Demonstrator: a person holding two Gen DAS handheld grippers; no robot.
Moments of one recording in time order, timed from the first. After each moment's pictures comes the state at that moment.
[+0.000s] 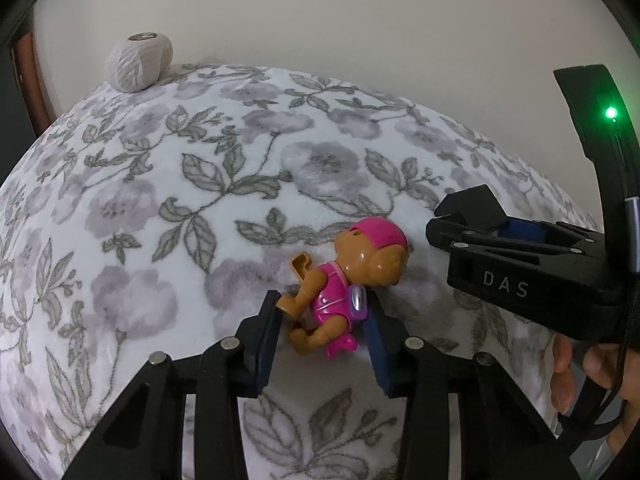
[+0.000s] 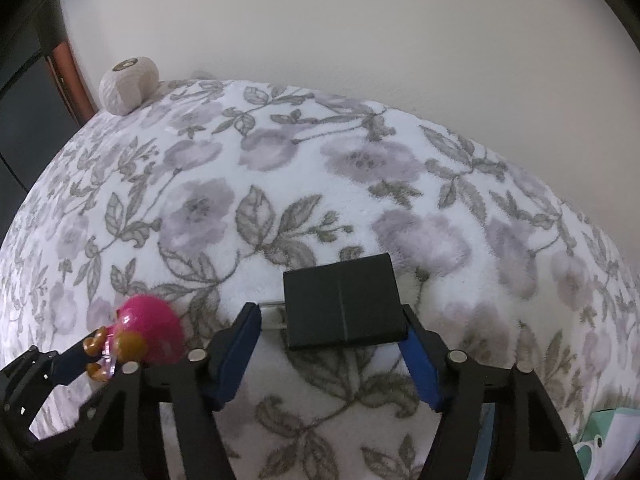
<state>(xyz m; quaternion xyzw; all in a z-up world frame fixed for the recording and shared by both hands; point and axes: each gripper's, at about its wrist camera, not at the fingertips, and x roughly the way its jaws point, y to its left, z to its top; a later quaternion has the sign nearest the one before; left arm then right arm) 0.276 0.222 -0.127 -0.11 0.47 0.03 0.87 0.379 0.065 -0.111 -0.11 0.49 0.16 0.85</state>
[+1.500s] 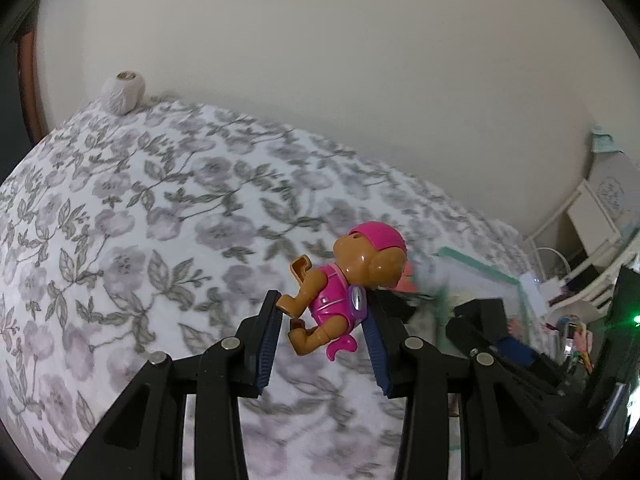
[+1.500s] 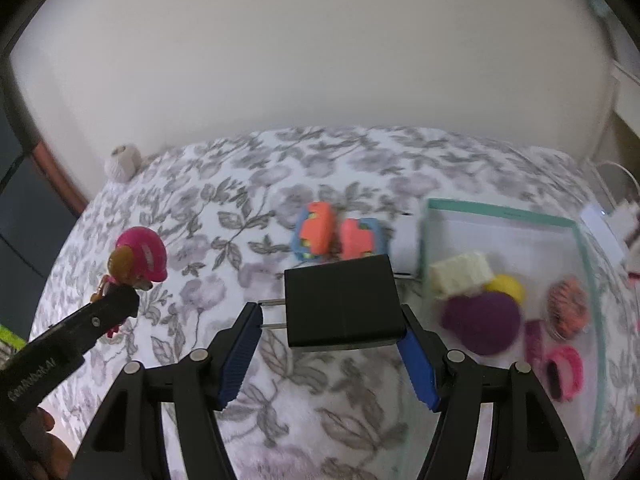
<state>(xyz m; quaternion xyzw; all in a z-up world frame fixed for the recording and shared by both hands) 0.146 0.091 0.002 -0.16 0.43 -0.04 0.89 0.173 -0.130 -0.007 0.06 0.45 0.06 0.89</state>
